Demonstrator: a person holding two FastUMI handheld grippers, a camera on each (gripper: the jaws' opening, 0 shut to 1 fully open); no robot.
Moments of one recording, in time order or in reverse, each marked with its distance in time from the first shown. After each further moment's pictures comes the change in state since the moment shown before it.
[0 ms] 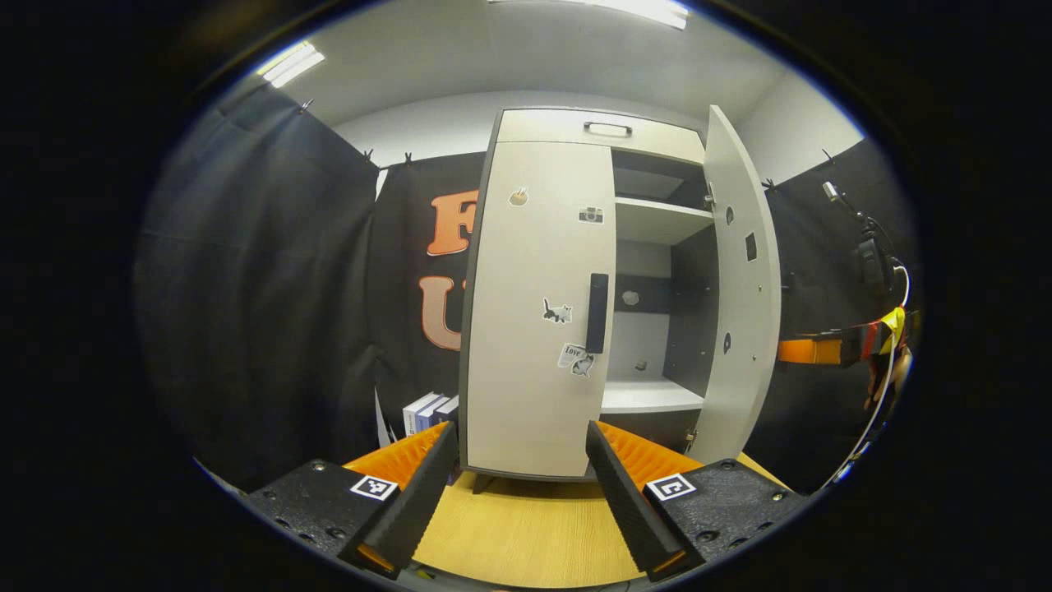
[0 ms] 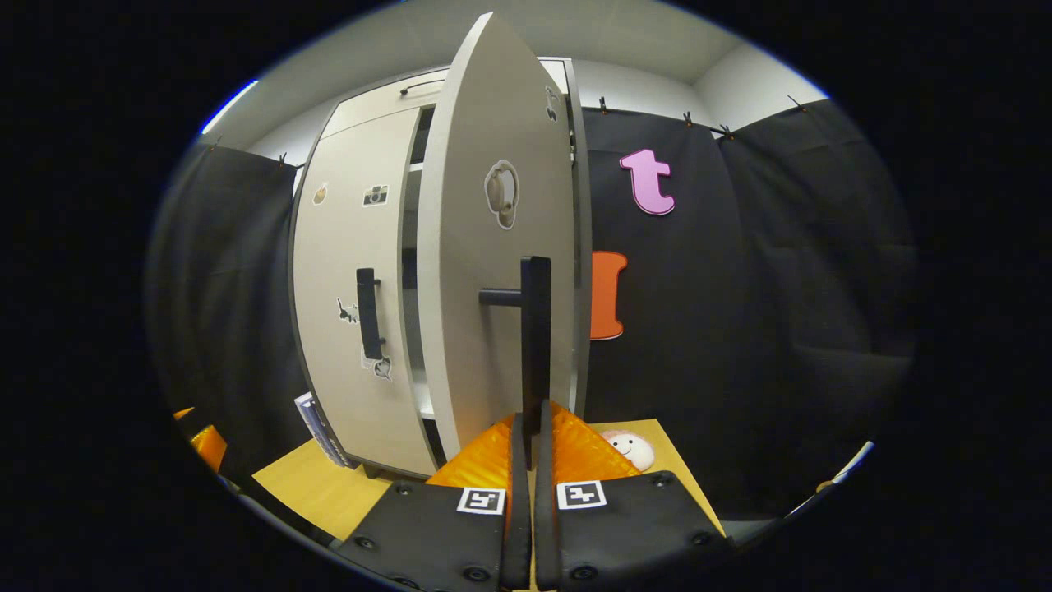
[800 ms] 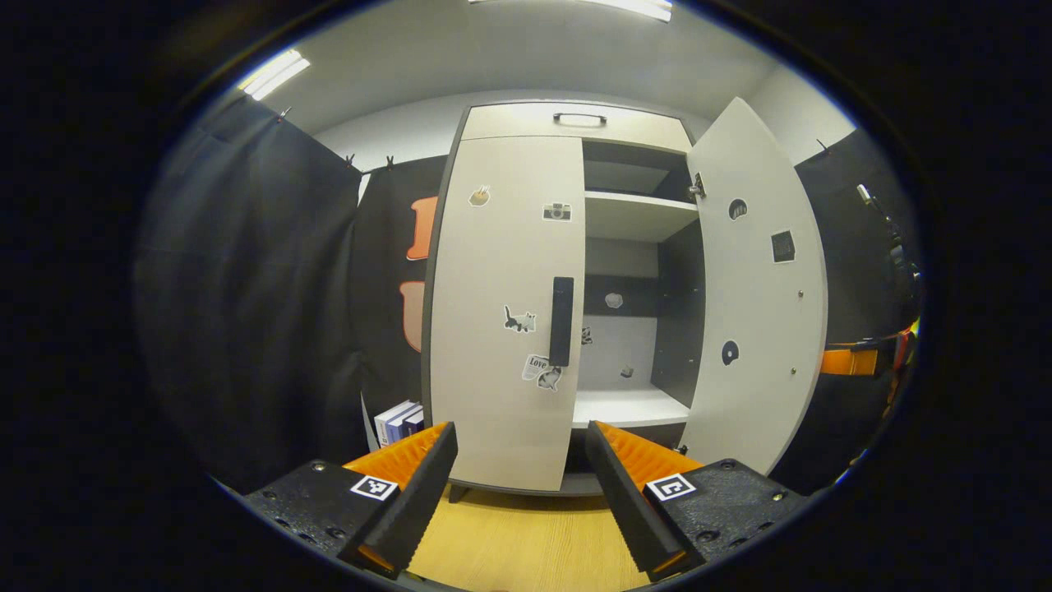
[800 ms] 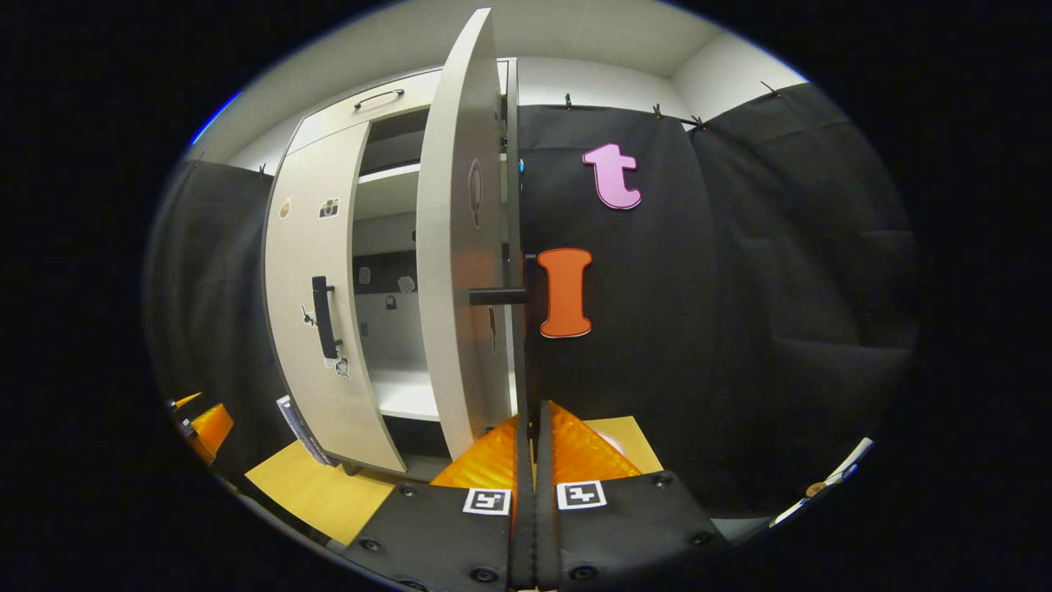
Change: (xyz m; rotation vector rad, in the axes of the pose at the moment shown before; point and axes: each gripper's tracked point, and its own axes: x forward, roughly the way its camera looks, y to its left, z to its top) left arm 0.043 -0.067 0.008 0.017 0.006 -0.010; right arm 0.000 -0.038 -0.002 0.048 0.011 -0.018
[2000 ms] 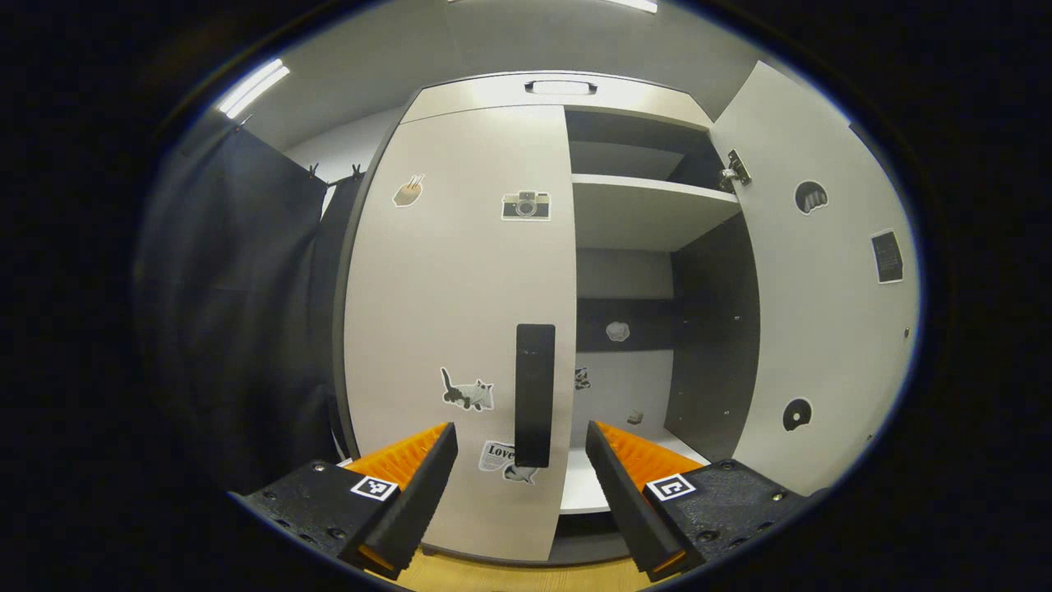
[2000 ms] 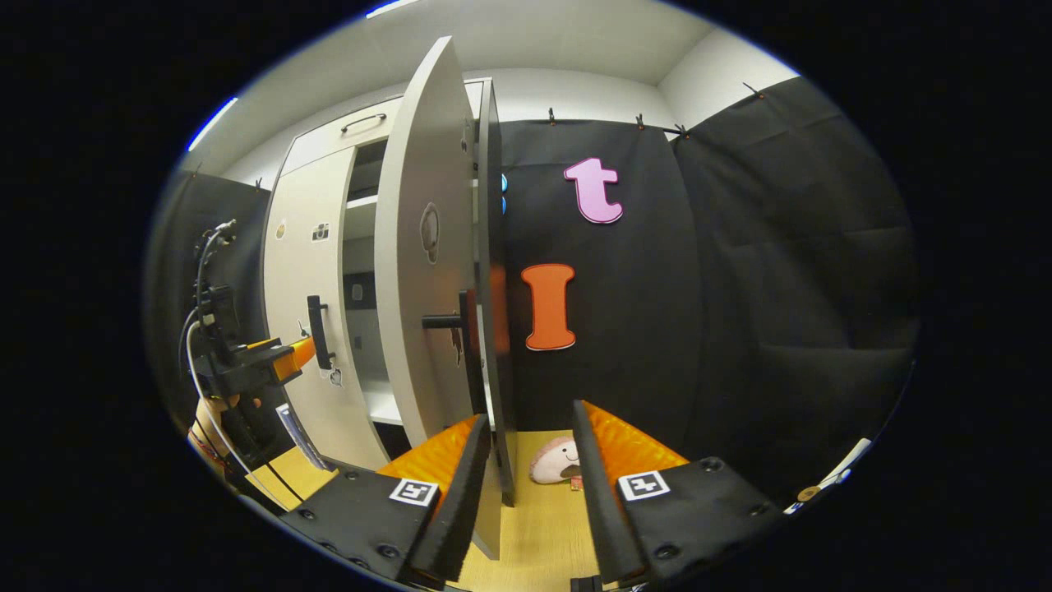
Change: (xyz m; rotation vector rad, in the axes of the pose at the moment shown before) left arm 0.194 -0.036 0.045 0.029 -0.060 -0.011; right arm -0.011 -0.033 0.013 0.023 -0.063 -0.045
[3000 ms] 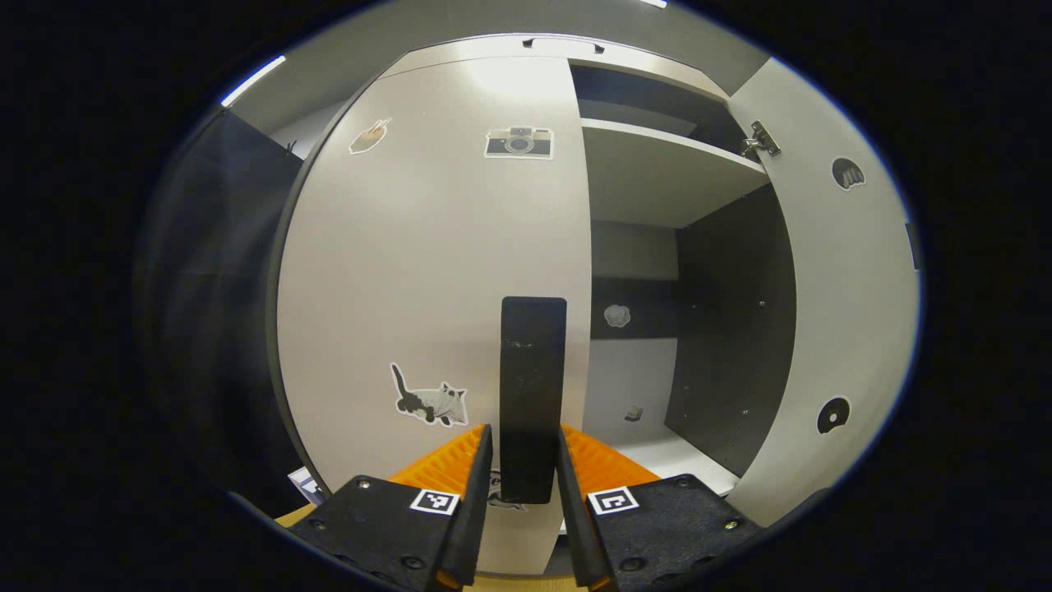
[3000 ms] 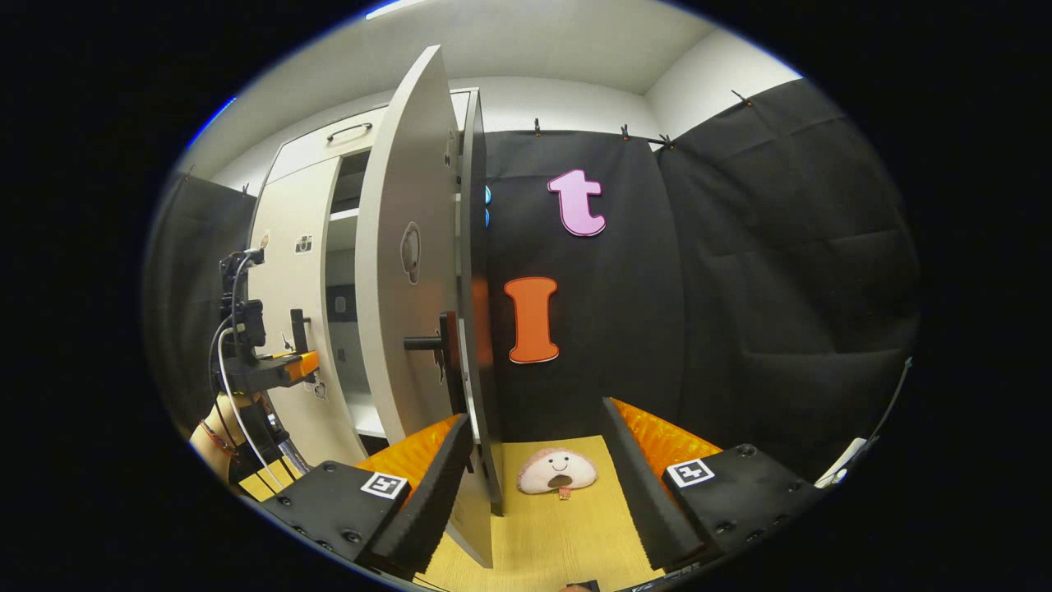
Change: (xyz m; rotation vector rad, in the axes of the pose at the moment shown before) left arm 0.064 -0.012 -0.027 -0.031 0.064 -0.078; right arm 0.005 -0.006 0.009 -0.005 -0.042 -0.054
